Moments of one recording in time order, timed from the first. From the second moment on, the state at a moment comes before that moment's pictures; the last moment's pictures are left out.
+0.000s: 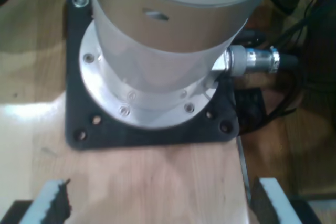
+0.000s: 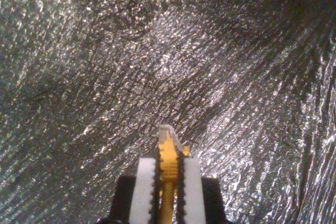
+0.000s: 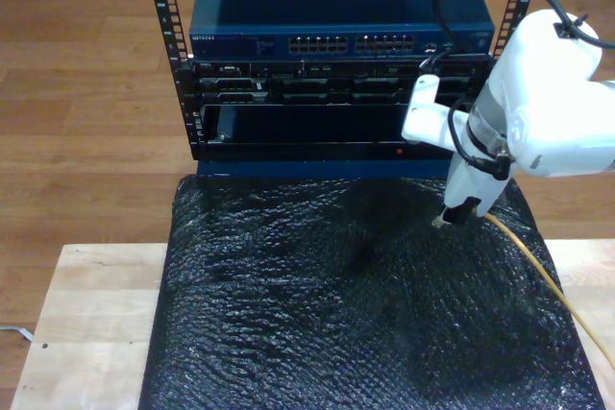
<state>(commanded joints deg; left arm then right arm) 76.4 -28.4 -18.0 2.2 84.2 -190.5 10.8 -7.3 -49.7 5.8 48.8 -64.0</state>
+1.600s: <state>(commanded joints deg) 82.0 -28.9 -5.6 1.6 58.4 -179.2 19.8 -0.2 -53.2 -12.7 13.8 -63.8</state>
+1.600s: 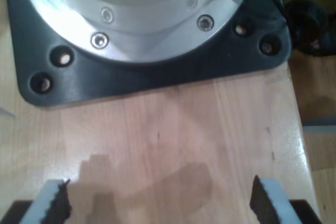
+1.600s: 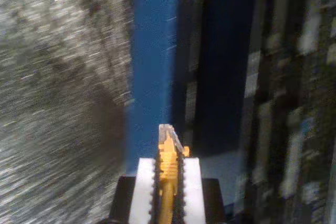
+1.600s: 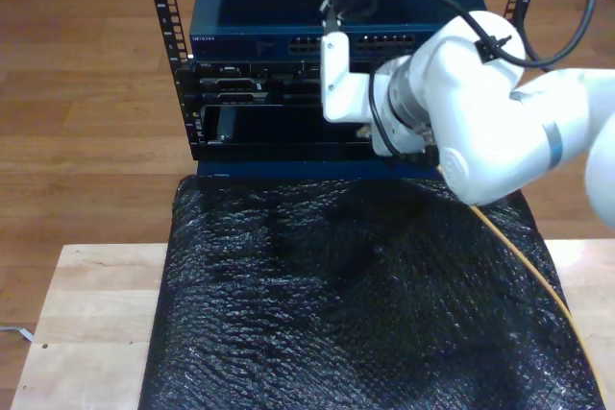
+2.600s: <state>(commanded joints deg) 82.0 -28.9 -5.6 1.6 58.4 -179.3 12.9 6.0 -61.6 -29.1 8.7 -63.6</state>
